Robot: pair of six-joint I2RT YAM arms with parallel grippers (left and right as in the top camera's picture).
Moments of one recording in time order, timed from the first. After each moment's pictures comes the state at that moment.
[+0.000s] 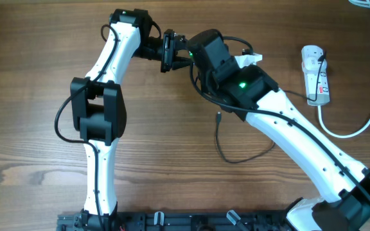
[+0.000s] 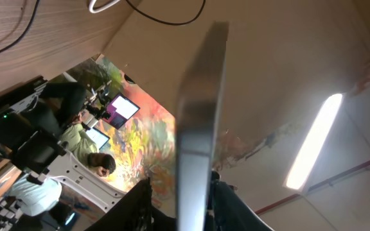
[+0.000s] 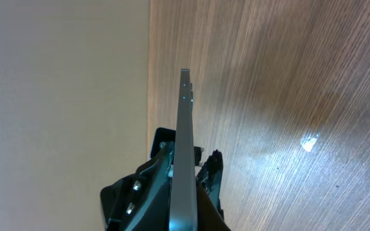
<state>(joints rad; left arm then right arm) -0.21 2.42 2.15 -1.49 1.56 -0.59 0.68 1.64 1.57 -0.75 0.39 1.95</state>
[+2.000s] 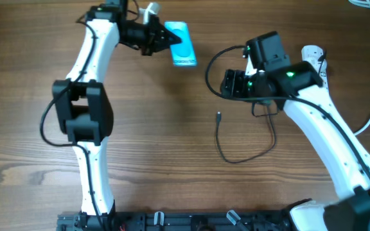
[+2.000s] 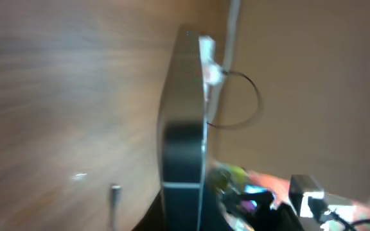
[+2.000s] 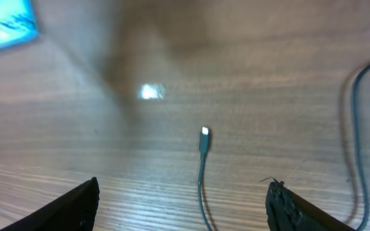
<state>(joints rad) -0.09 2.36 2.15 -1.05 1.08 -0.36 0.36 1.58 1.37 -0.97 -0.14 0.49</state>
